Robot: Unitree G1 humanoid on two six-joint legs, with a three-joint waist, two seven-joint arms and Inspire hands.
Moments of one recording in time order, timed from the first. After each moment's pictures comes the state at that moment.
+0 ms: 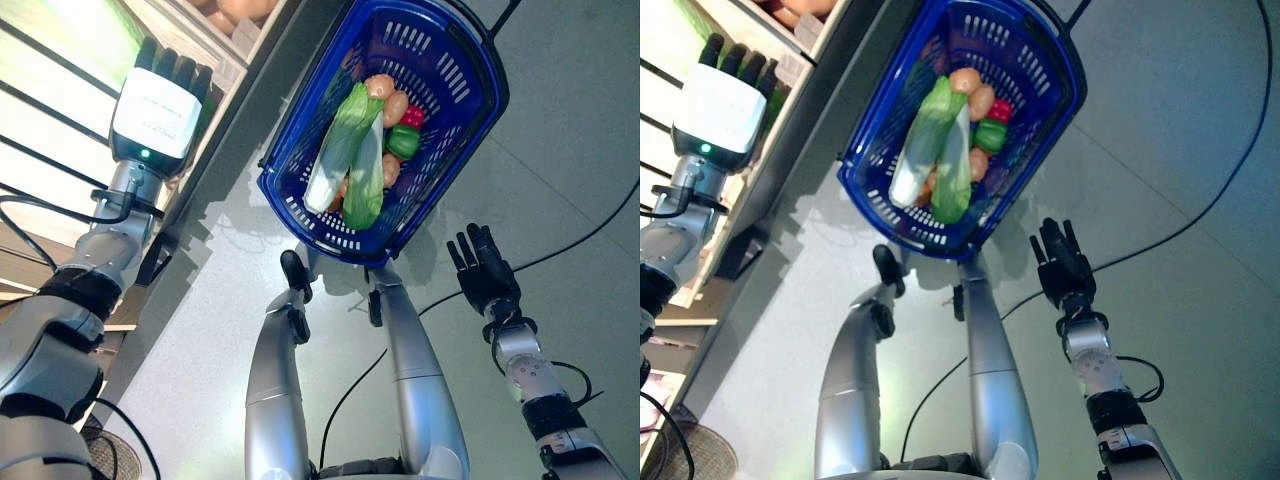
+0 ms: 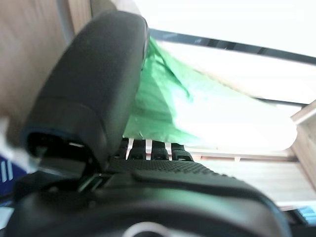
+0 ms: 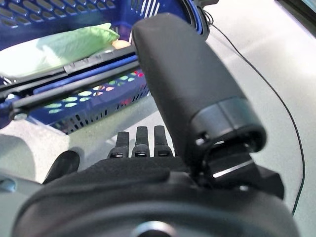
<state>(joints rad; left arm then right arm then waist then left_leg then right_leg) -0.94 0.99 -0.77 0.72 0.91 0.19 0.63 -0.25 -0.42 0.12 0.41 1.61 -0.12 0.02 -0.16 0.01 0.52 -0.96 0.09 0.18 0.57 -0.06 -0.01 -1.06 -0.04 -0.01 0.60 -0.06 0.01</state>
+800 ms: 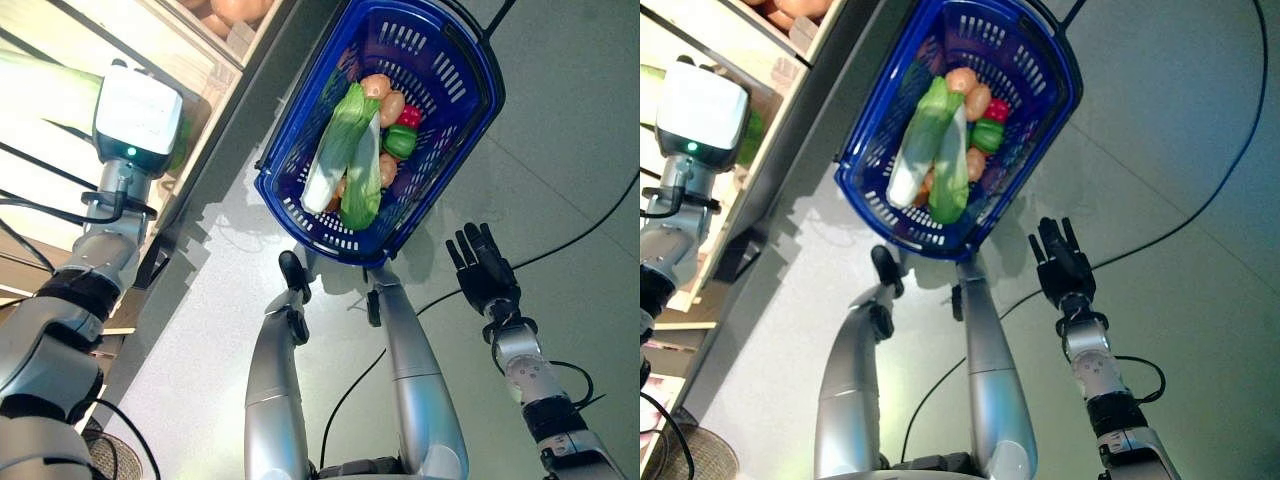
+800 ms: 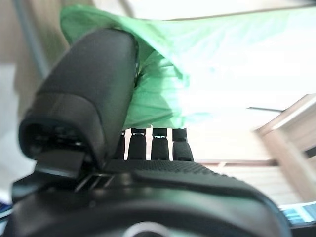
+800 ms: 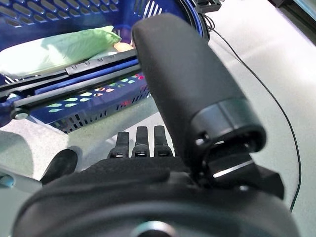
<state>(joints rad) -0.89 0.99 -0.73 0.74 0.89 0.26 0.63 -0.23 -0.42 0.12 0.39 1.57 -0.13 0.02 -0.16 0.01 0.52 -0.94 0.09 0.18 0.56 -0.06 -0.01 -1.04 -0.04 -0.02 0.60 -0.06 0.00</state>
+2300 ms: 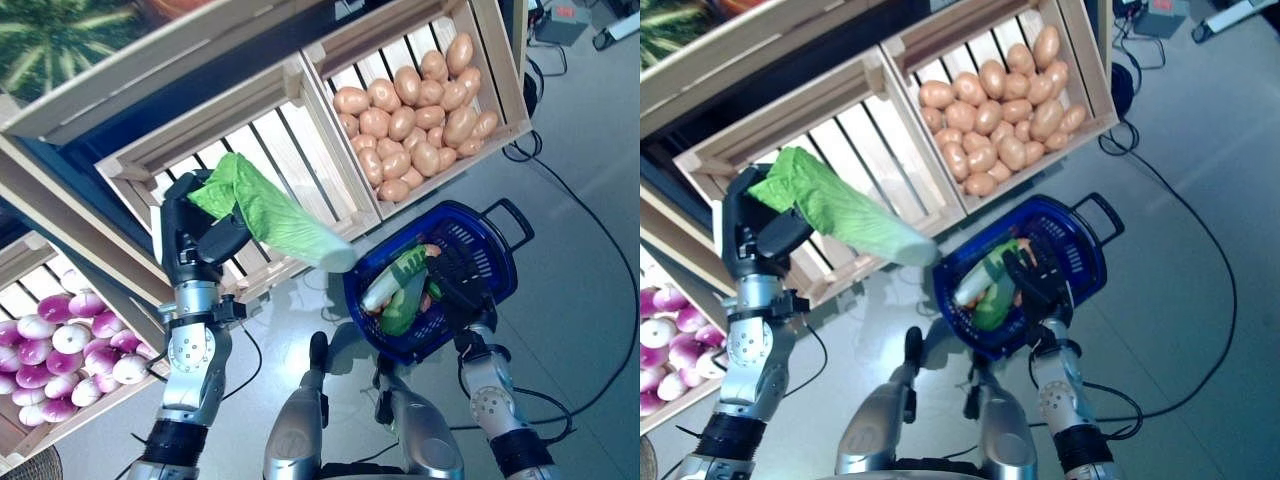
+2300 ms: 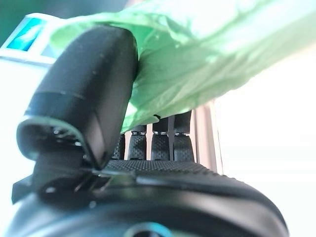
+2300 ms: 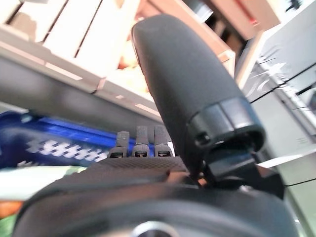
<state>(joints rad) -0.09 0.35 -0.08 -0.05 -0.64 -0.44 0.11 -0.08 -0.22 0.07 0.30 1.01 -0.24 -0.02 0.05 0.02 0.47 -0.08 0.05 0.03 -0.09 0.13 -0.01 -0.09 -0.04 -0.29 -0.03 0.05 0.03</state>
